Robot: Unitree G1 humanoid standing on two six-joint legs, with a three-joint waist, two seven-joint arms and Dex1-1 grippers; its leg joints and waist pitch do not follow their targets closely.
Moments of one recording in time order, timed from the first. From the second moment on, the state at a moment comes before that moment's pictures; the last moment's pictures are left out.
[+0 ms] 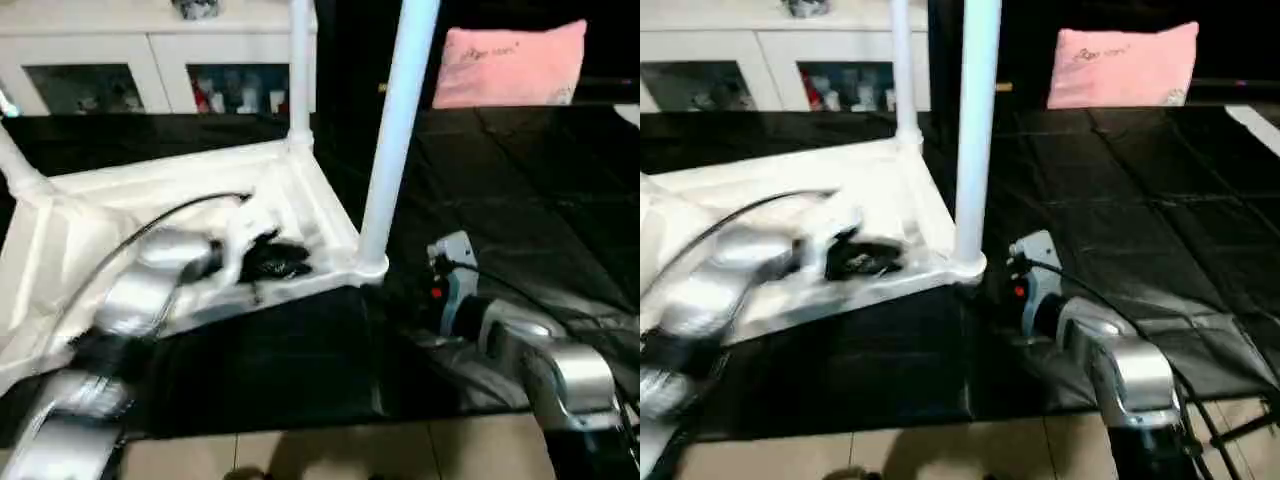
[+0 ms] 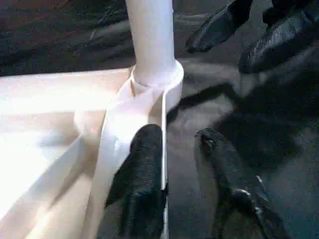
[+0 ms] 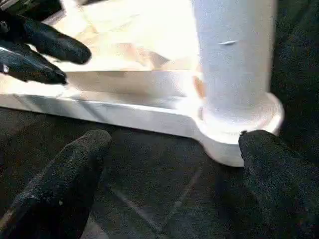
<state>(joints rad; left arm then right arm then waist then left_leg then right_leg) -0.47 0.54 -0.12 0.13 -0.12 0.38 -1.19 -0.20 -0.28 0.01 -0.13 0.37 0.76 0.69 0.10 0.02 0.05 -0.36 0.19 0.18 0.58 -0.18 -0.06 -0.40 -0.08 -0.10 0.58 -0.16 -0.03</state>
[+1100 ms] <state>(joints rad) -0.18 0.88 -0.20 -0.20 -0.07 0.67 -1.18 -0.63 0.05 0.22 0.56 0.13 0.18 0.47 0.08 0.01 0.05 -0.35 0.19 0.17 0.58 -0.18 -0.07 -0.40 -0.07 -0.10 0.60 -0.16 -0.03</state>
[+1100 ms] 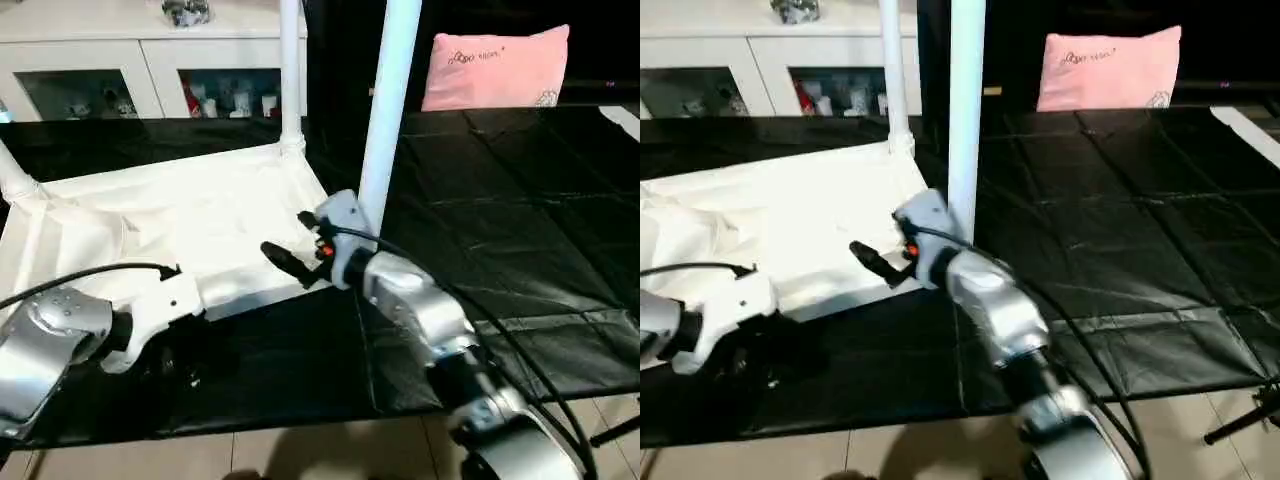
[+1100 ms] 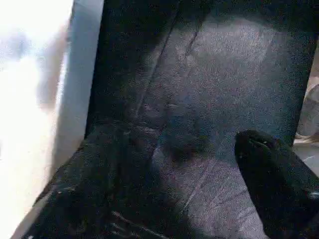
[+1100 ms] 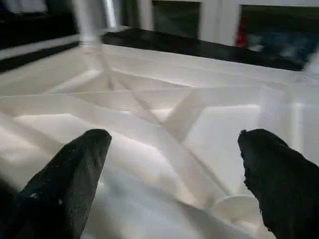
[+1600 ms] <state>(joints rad) -0.24 0.78 -0.24 -0.12 -0.04 0.61 -1.07 -0.79 0.05 0.10 0.90 0.11 0.00 0.27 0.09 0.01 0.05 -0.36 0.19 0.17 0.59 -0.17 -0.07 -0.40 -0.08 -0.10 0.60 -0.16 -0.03</state>
